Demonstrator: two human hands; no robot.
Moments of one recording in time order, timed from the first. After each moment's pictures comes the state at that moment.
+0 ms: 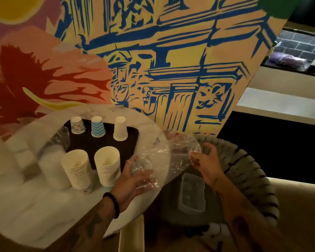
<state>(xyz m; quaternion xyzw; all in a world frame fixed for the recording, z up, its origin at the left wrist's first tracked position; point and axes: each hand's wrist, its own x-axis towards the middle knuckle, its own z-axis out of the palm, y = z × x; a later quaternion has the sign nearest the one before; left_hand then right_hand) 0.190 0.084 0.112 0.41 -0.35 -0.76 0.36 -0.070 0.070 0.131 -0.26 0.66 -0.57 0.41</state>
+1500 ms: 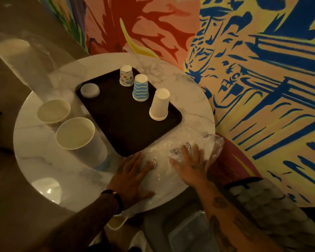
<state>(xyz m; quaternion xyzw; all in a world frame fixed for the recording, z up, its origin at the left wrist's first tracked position) 0.101 -0.006 -0.068 0.73 -0.67 -0.13 0.02 -0.082 -0.173 -0.048 -0.79 0.55 0.11 0.26</state>
